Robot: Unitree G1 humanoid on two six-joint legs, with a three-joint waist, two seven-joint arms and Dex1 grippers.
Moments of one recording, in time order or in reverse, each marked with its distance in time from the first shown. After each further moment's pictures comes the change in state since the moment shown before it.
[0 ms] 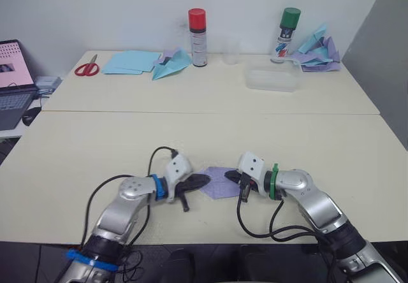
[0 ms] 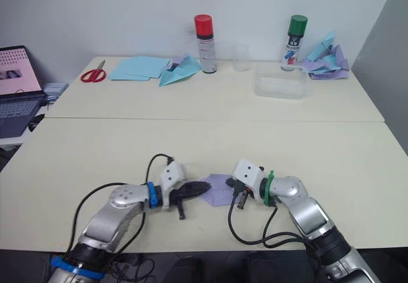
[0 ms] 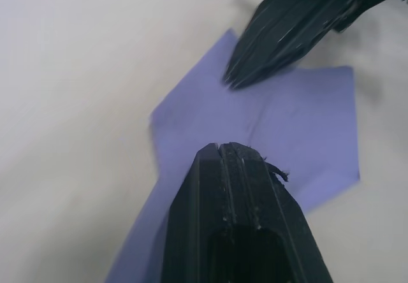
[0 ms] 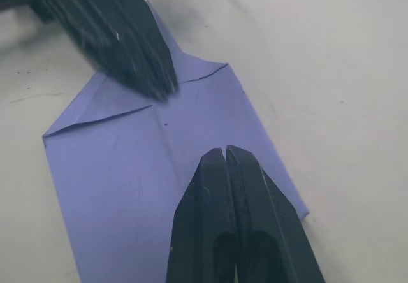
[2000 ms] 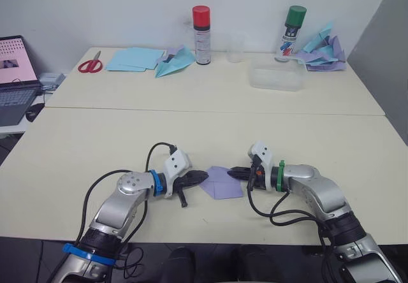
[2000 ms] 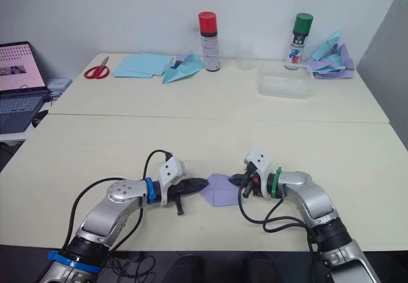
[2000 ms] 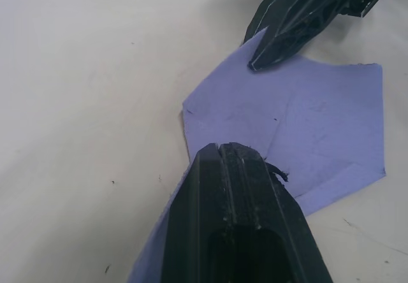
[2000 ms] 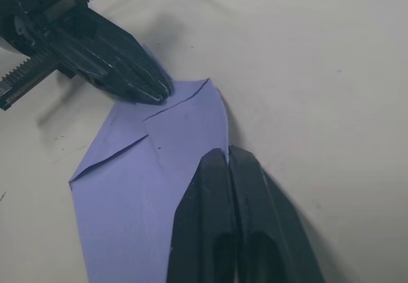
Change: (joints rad) left arm -0.094 0.004 -0.072 0.043 0.013 -0.026 0.009; right arm -0.065 0.036 -0.138 0.114 0.279 0.206 0.102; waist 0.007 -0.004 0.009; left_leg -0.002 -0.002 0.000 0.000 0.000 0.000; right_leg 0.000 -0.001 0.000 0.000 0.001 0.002
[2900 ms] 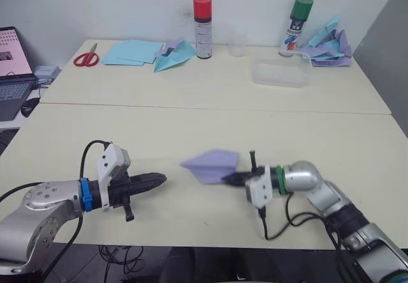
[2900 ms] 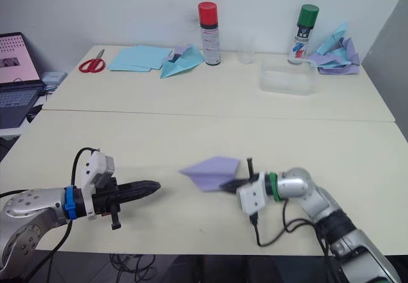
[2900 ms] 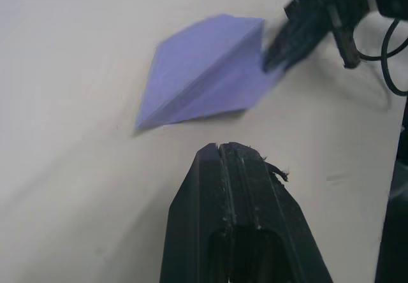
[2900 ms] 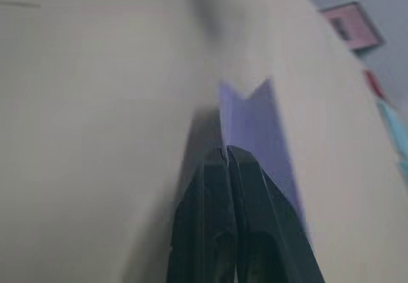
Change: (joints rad) left arm 0.324 0.306 0.495 -0.460 -0.414 0.383 -0.083; right arm -0.044 -0.161 0.201 0.258 -0.493 -1.343 0.031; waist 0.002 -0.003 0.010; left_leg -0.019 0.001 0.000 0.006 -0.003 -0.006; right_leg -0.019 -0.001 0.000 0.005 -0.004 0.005
